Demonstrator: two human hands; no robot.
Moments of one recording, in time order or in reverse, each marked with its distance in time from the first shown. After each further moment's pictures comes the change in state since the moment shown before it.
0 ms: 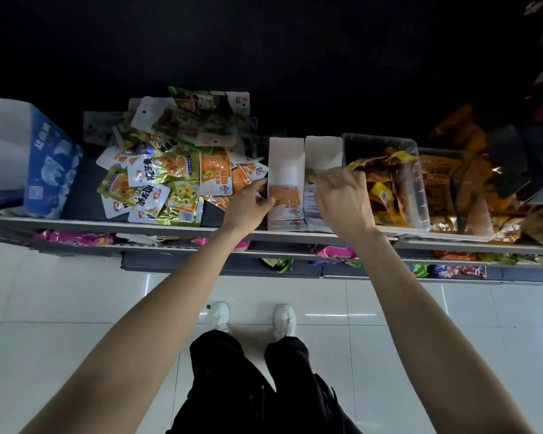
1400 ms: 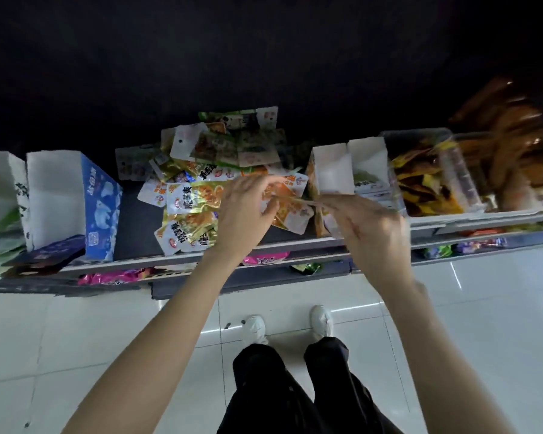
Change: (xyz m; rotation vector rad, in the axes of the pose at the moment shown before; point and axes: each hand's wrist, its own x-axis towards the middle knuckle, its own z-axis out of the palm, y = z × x) left_hand -0.025 -0.033 -0.124 0.225 0.181 0.475; right_hand 0.000 -0.134 -0.077 0.462 0.291 0.225
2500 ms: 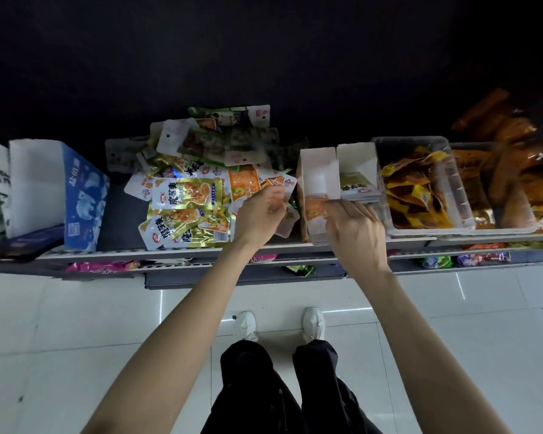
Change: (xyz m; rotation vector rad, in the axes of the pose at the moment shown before) left_hand 0.018 0.016 0.068 -0.309 -0.166 -0.411; right_hand -0.005 0.072 0.031 -0.255 -0.116 -0.025
